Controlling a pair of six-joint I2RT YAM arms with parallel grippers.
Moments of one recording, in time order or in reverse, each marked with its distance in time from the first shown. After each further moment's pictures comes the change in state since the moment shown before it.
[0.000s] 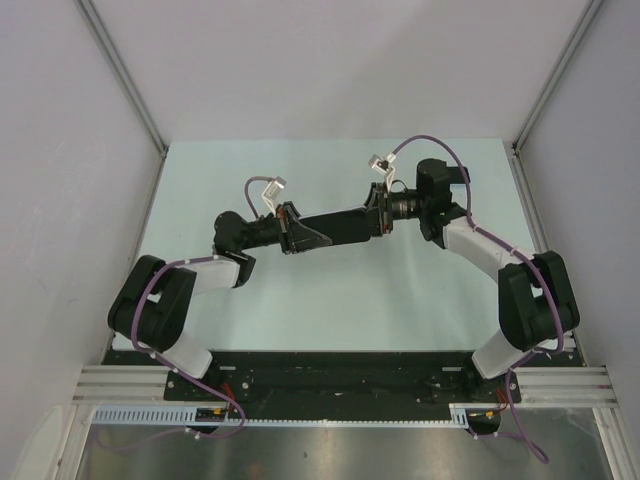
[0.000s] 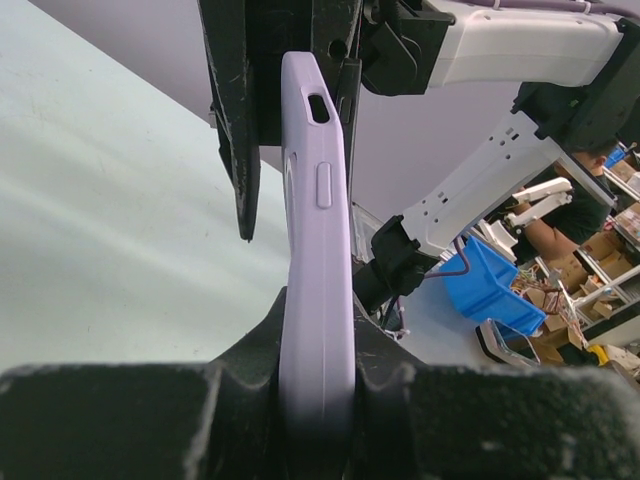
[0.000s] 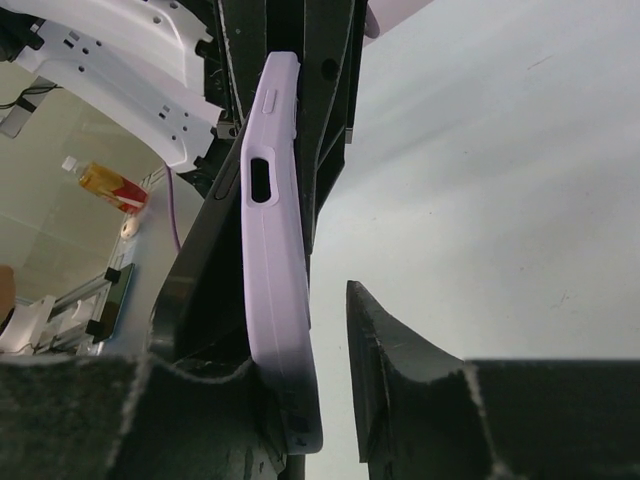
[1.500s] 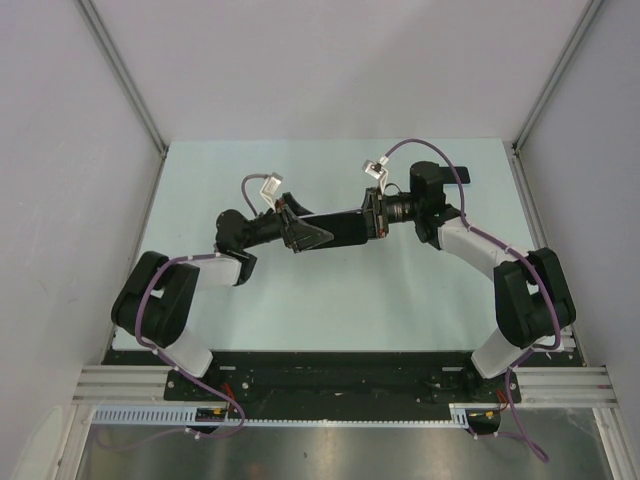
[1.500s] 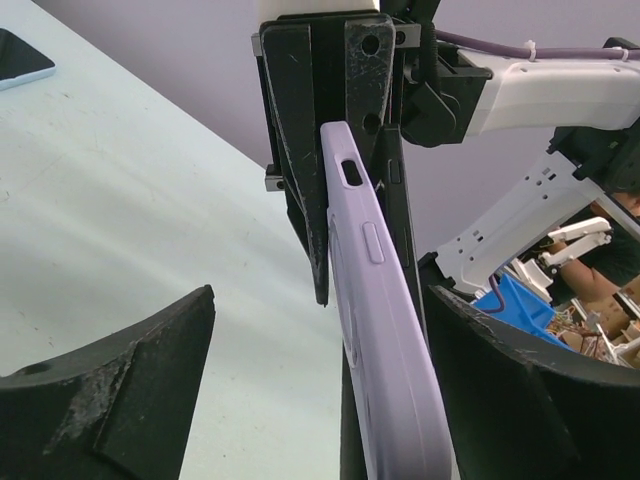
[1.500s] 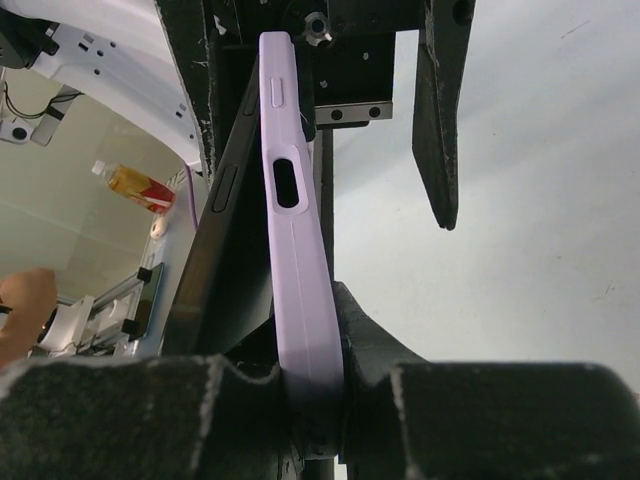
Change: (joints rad) left arm 0.005 0.034 0.014 0.003 -0.095 0.035; right arm 0.028 0.024 0.000 -0.010 -0.003 0.053
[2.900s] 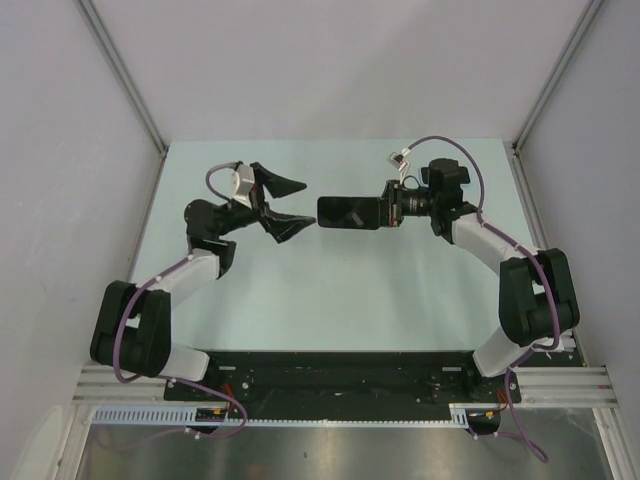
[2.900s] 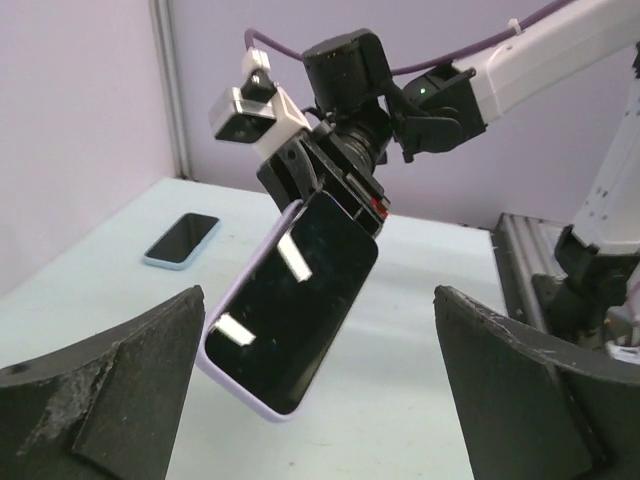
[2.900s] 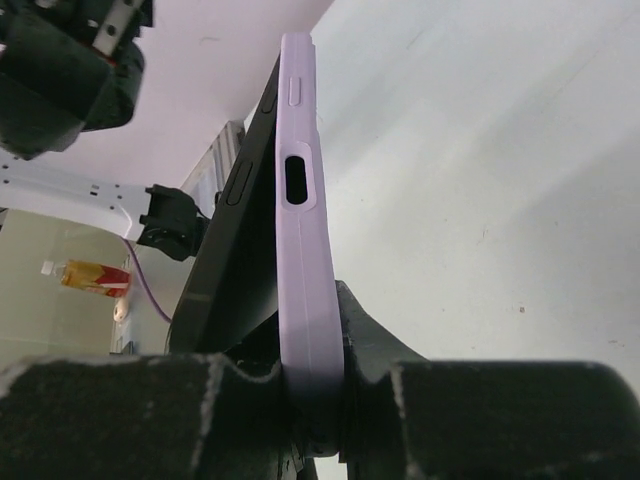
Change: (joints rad) left arm 0.125 -0.184 0.070 -0.070 0.060 0.417; right arm -0.132 -0.009 0.000 -0.094 0.145 0.016
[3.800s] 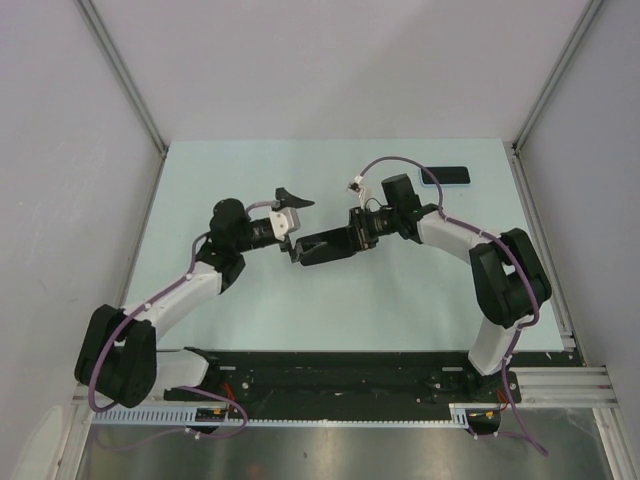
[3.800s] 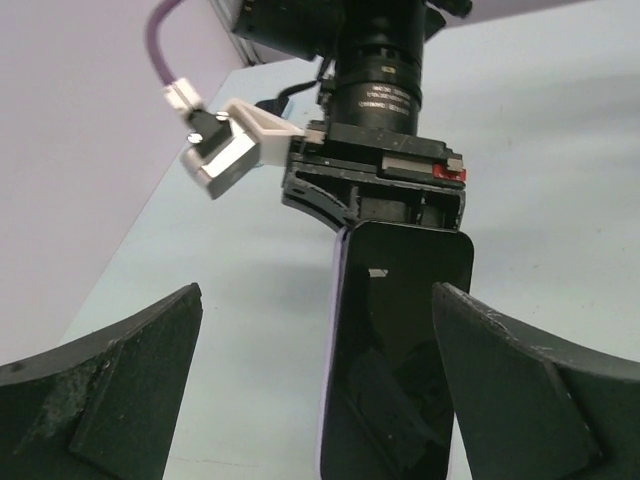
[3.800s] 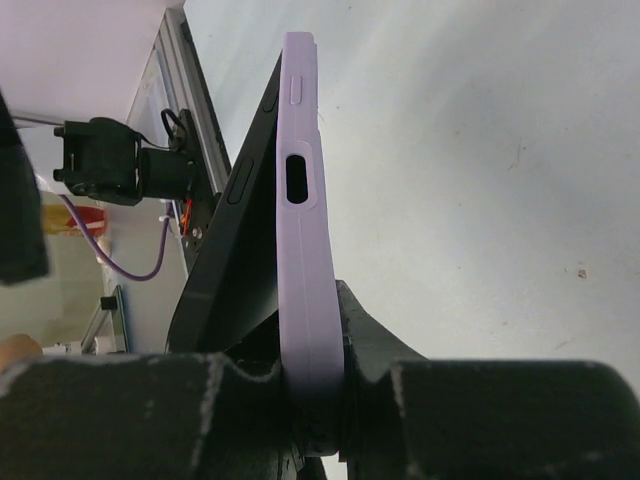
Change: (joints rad) left arm -0.145 -0.169 -0.015 -0.718 -0.174 0.923; right arm 0.186 0.172 0.092 -0.329 0.155 -0.187
